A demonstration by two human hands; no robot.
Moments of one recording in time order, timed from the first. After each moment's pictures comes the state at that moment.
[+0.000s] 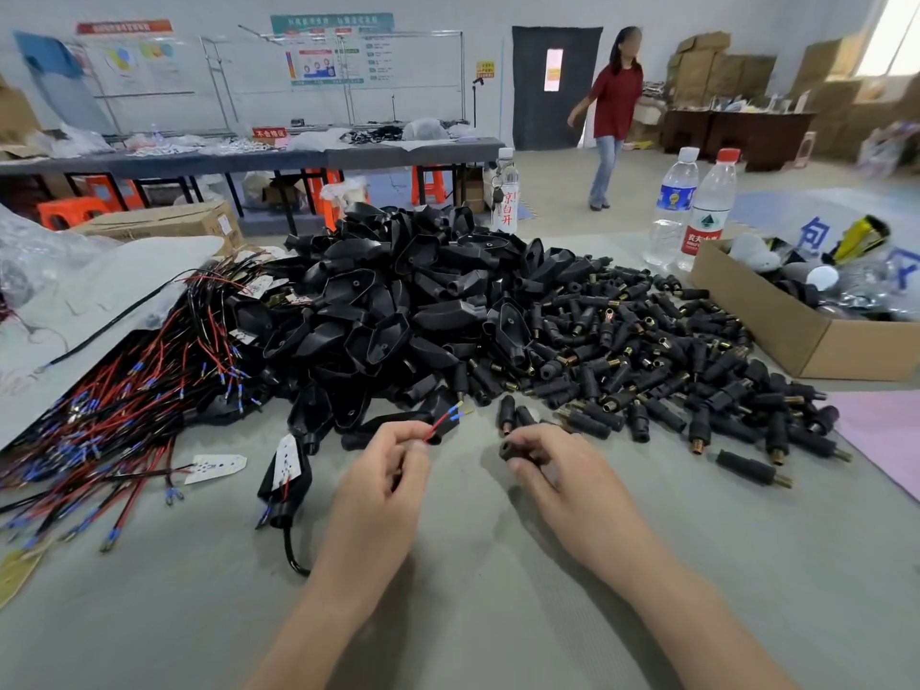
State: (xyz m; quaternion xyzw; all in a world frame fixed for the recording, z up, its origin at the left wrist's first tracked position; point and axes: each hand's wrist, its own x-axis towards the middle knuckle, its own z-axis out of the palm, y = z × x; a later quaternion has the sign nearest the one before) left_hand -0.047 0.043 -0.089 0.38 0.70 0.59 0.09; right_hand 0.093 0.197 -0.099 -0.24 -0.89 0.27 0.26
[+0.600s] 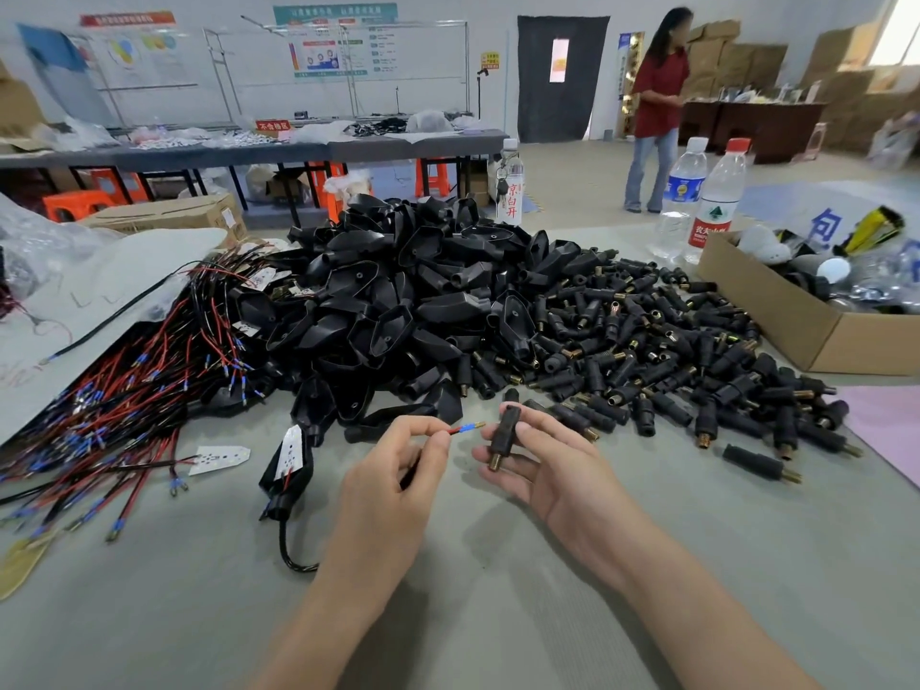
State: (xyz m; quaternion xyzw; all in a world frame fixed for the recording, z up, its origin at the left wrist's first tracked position) left_hand -0.038 0.041 -0.084 0.41 0.72 0.55 0.02; right_hand 0.072 0.179 -0.078 -0.19 -0.39 0.86 0.26
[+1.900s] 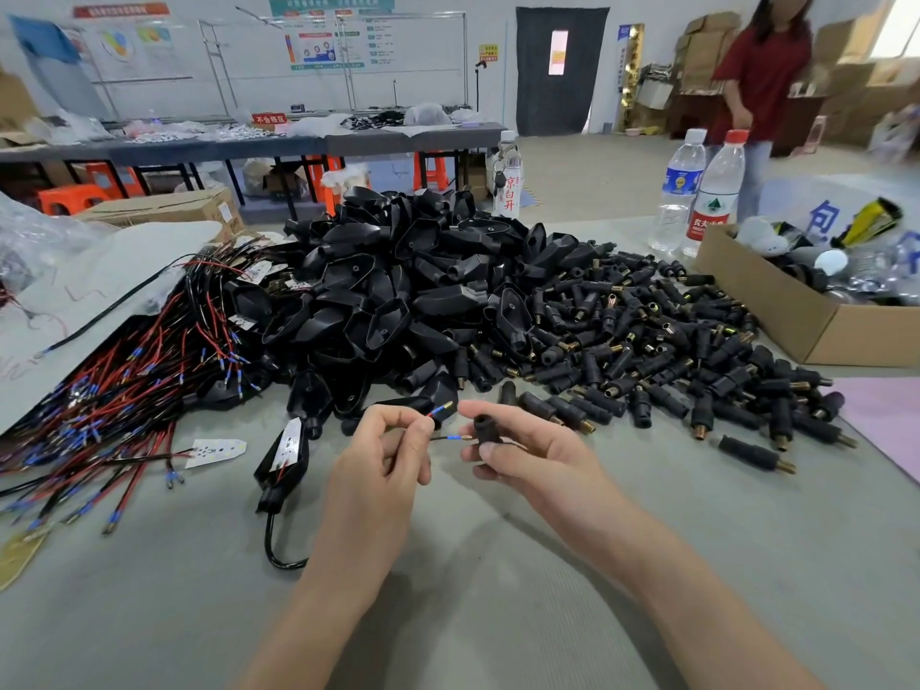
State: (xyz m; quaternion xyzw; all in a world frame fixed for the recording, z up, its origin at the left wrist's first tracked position) left_hand -0.045 0.042 -0.087 0.37 0.72 0.58 0.04; right_hand 0.079 0.174 -0.076 -0.10 -0.62 0.74 0.22
